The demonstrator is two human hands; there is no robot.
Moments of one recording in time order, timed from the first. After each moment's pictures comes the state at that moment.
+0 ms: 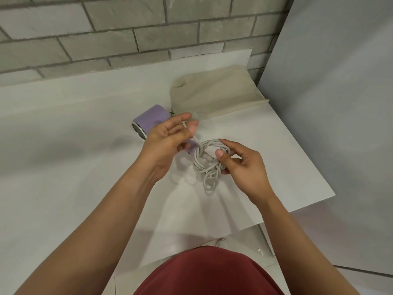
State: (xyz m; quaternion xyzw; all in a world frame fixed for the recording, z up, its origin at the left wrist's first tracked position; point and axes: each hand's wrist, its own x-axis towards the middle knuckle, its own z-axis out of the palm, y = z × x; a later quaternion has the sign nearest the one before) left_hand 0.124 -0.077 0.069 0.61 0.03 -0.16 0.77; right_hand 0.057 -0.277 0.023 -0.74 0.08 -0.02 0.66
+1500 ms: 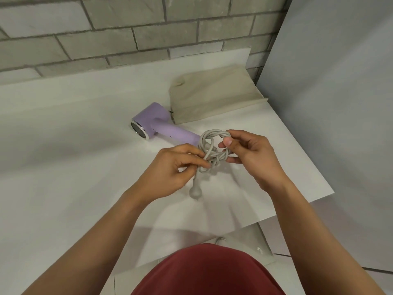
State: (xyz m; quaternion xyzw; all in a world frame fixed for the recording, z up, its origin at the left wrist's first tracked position) left_hand 0.081 -0.060 0.045 0.81 -0.32 0.00 0.49; right_hand 0.068 -0.290 0.058 -0.72 0.05 0.02 0.69
